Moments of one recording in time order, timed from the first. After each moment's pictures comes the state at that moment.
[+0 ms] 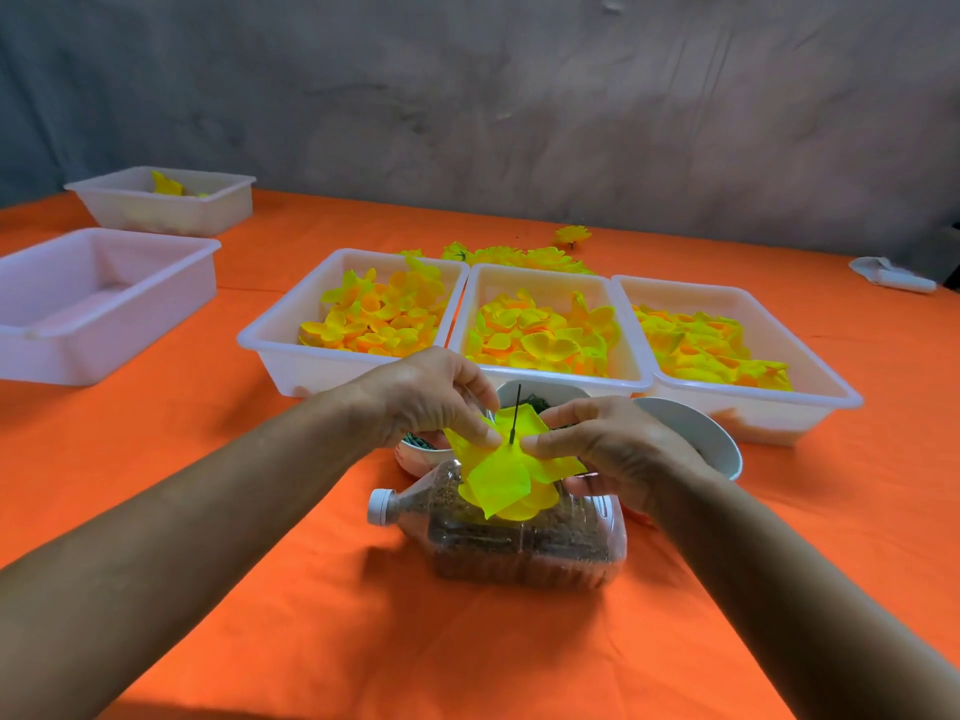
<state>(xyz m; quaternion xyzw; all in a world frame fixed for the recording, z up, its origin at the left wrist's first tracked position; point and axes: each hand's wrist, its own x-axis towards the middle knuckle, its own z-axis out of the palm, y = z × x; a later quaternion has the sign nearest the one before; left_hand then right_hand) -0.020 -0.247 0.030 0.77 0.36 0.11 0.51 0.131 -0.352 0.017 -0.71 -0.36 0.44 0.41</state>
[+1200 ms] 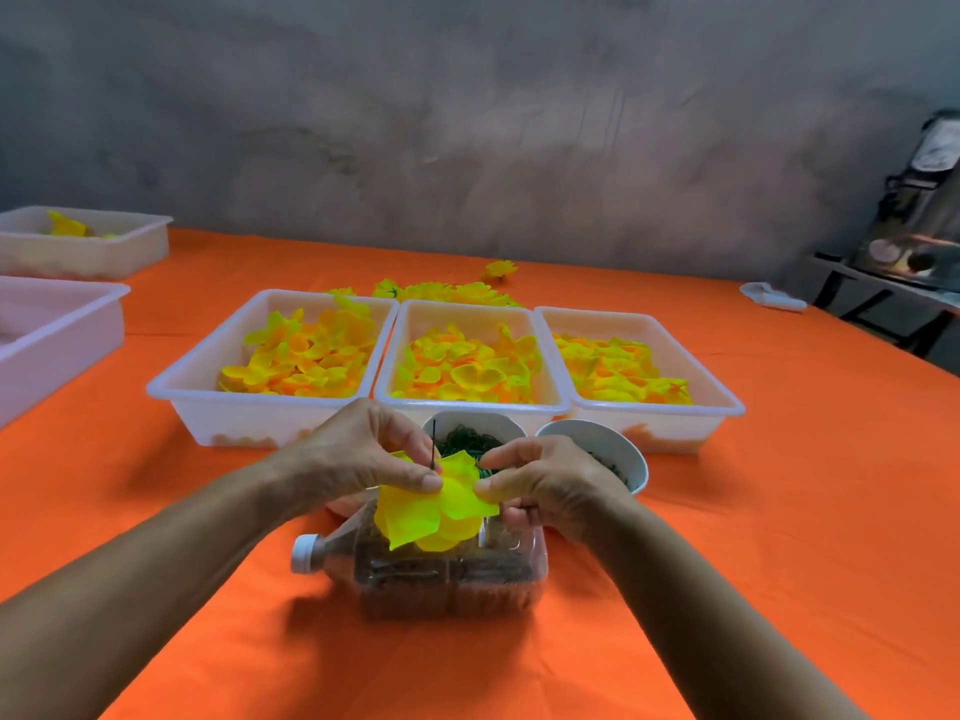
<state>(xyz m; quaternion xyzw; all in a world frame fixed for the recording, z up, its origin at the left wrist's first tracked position) -0.020 -0.254 0.012 0.79 0.24 0.19 0.54 0.152 -0.367 0.002 -0.68 -0.33 0.47 0.46</state>
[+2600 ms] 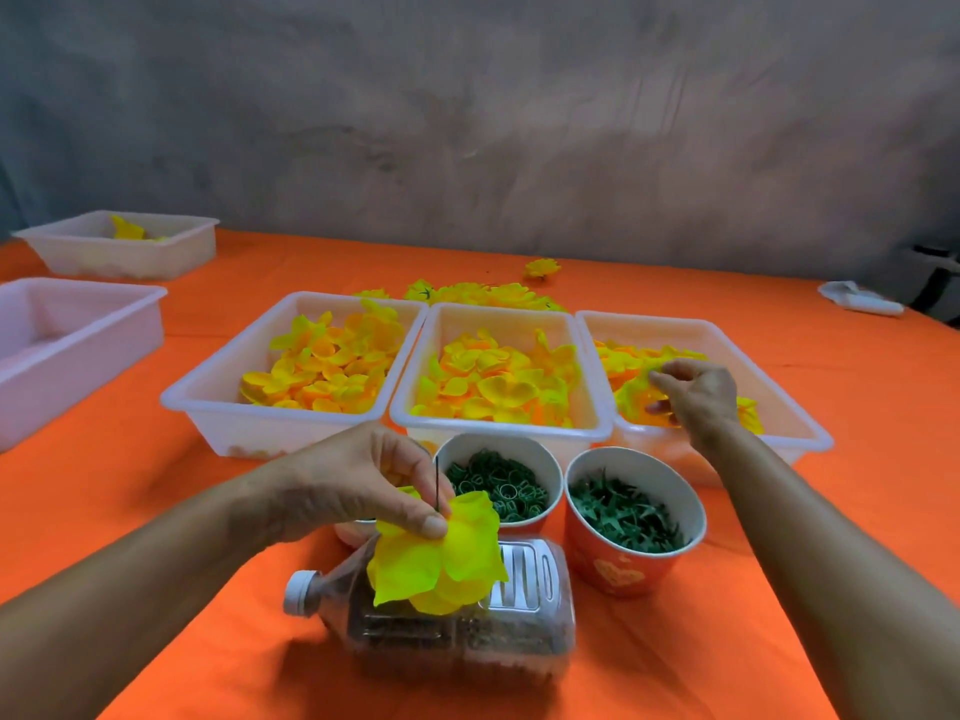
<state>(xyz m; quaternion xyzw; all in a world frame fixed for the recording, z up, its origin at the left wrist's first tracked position) -0.015 -0.232 0.006 0.77 0.22 0.11 0.59 0.346 -0.289 -0.015 -0.76 -0.33 0.10 0.55</state>
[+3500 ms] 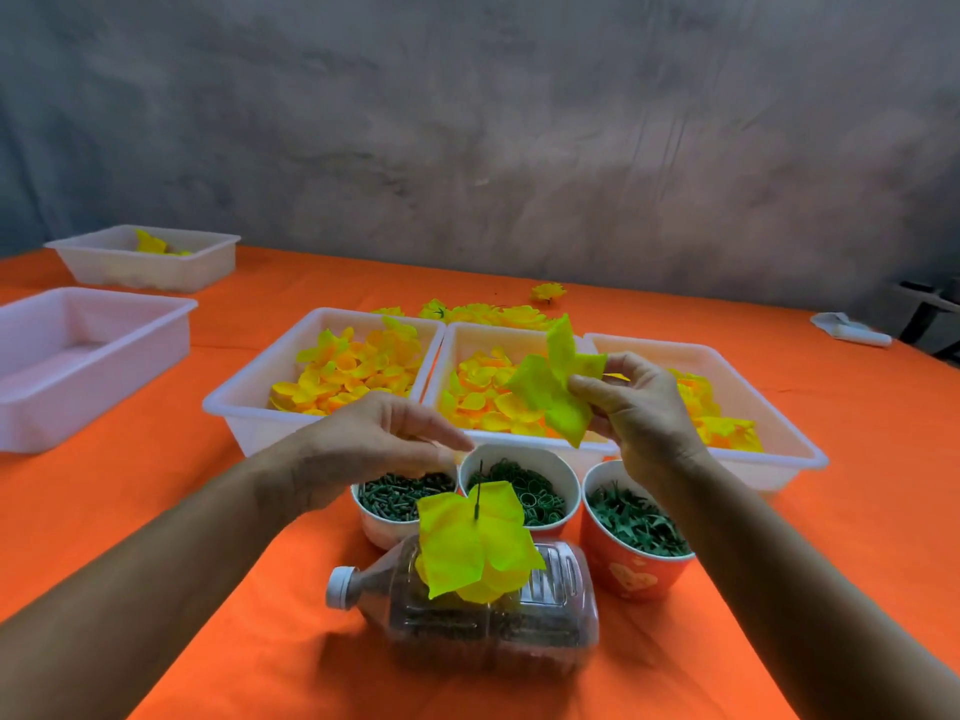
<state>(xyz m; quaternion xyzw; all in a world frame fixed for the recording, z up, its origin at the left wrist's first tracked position) -0.035 -0.229 0.031 0.76 0.24 0.20 0.57 0.185 -0.320 0.049 -0.57 -0.37 0.28 0.67</state>
